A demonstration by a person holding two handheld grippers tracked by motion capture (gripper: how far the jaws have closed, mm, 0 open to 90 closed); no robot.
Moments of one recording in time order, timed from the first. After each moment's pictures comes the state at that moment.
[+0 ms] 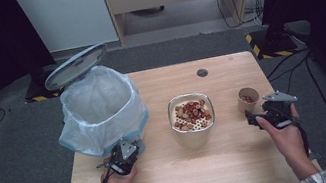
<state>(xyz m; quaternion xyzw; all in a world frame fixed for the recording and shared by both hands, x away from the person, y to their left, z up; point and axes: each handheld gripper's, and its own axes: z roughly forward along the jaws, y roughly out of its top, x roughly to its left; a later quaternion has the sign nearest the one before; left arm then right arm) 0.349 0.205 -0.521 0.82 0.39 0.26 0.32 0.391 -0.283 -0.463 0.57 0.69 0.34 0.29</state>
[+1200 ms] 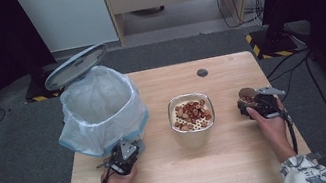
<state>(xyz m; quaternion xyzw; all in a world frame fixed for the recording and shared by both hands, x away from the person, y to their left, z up) 0.349 0.205 -0.521 0.82 0.39 0.26 0.32 0.448 -0.286 -0.516 0.57 0.67 0.37 0.28</state>
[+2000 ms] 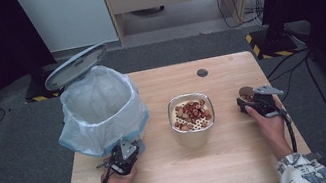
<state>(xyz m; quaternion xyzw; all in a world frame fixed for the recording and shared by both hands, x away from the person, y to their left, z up) 0.349 0.205 -0.521 0.82 0.39 0.26 0.32 0.454 -0.287 -0.514 0.53 0.68 0.40 0.30</state>
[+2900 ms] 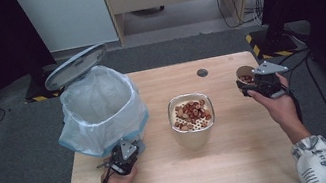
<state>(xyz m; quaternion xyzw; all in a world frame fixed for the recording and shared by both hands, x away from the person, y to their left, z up) 0.349 0.204 -0.521 0.82 0.39 0.26 0.32 0.461 -0.278 -0.414 0.42 0.75 0.39 0.34</state>
